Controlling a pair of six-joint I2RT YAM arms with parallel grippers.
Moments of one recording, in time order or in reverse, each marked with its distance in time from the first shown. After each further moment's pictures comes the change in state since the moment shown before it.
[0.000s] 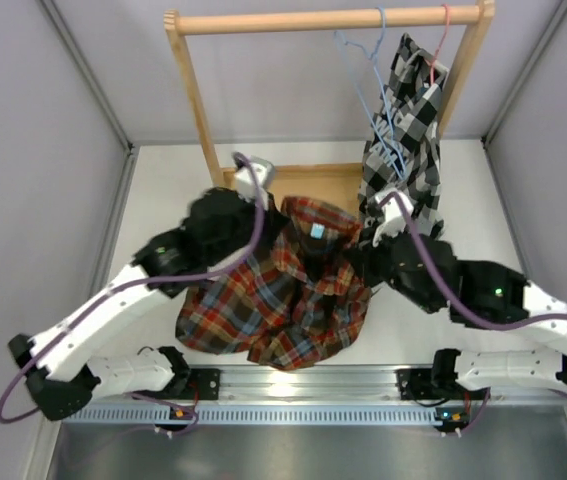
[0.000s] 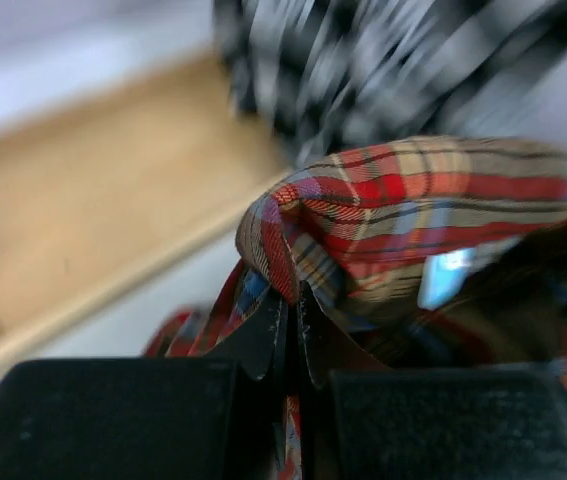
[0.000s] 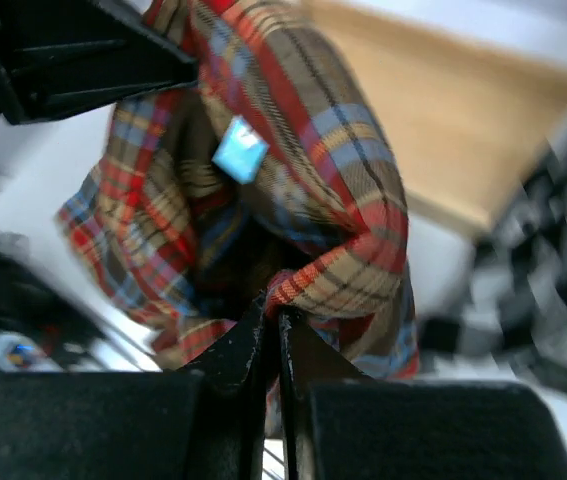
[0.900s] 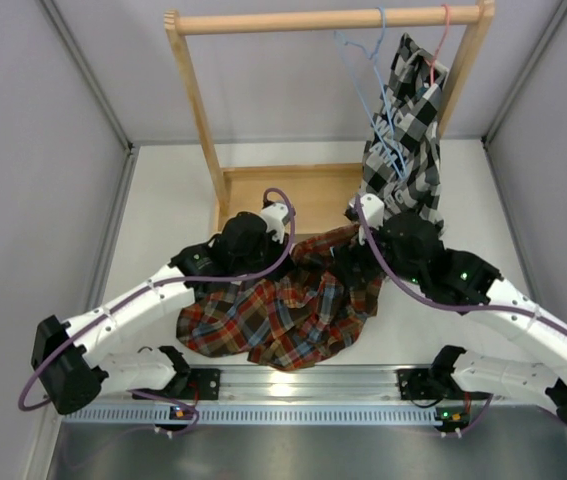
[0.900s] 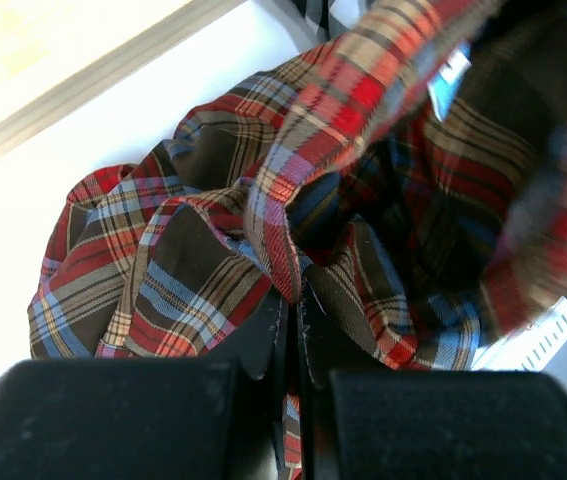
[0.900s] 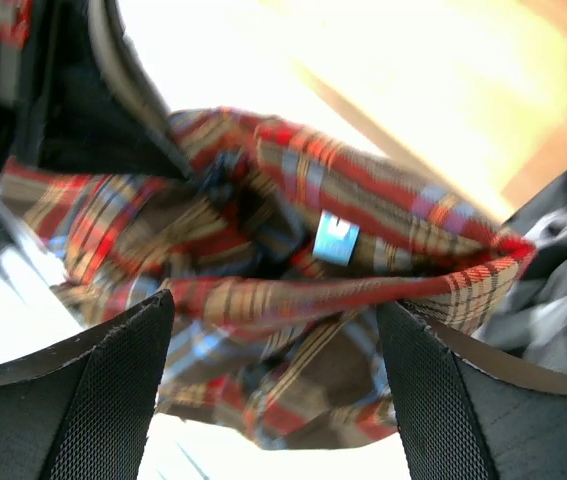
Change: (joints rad) left arm 0.039 0.101 -0.369 0.070 0.217 -0.084; right arm -0.402 -0.042 -0.352 0.151 -0.544 -0.257
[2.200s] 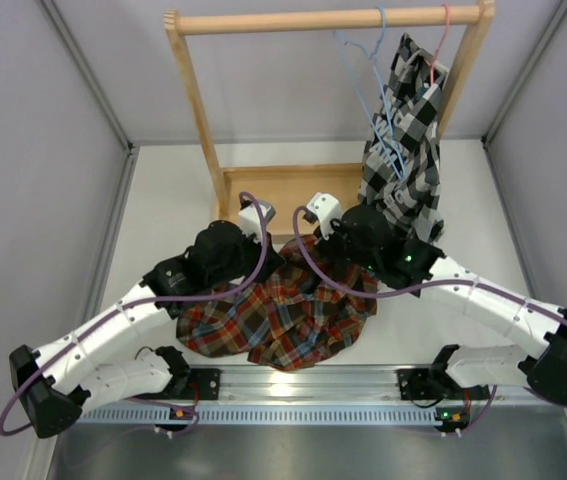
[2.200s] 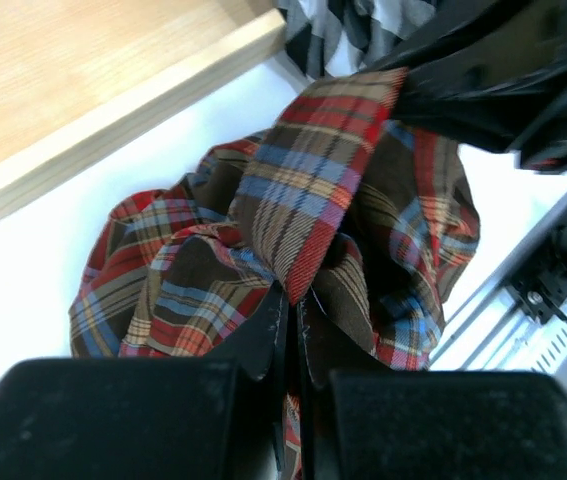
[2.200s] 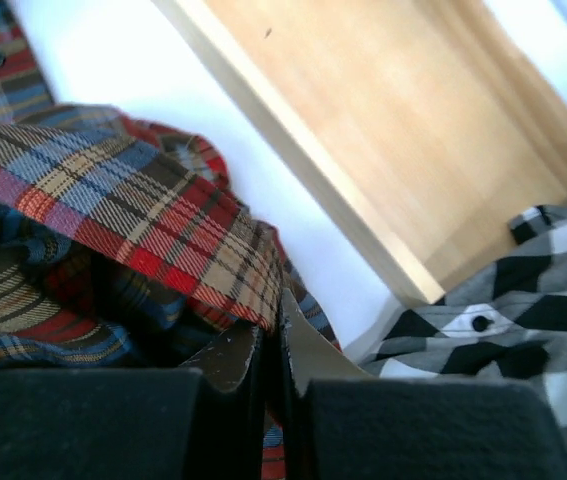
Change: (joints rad) left arm -0.001 -0.193 -0.050 0.006 -0.058 0.023; right arm 0.002 0.298 0.008 0.235 0.089 -0.315
